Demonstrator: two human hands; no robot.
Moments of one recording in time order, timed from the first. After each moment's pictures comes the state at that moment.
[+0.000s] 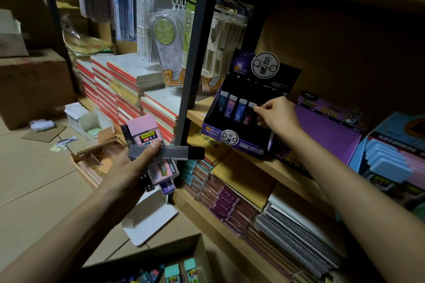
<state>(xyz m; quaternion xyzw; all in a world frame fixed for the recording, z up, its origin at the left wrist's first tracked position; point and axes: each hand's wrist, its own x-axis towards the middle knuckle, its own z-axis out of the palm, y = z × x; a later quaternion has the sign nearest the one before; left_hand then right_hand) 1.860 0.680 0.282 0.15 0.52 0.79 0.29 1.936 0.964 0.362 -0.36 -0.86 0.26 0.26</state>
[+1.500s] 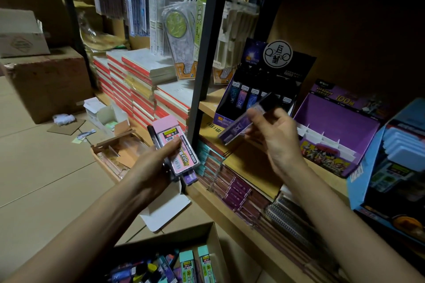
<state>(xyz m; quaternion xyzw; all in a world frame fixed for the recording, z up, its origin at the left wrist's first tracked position) 1.871 0.685 0.284 0.06 0.50 0.79 0.36 1.979 0.871 0.335 -0.15 -0.67 0.65 0.33</state>
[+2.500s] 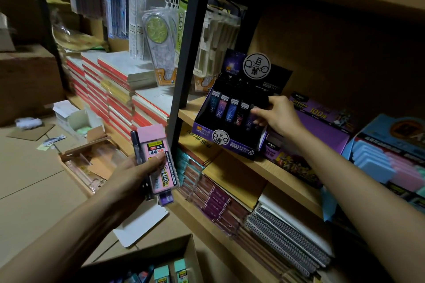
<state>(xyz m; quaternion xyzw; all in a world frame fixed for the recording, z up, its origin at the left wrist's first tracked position) 1.869 0.695 0.270 0.13 0.56 0.75 0.34 1.949 0.990 0.366 -0.28 -0.86 0.34 0.25</state>
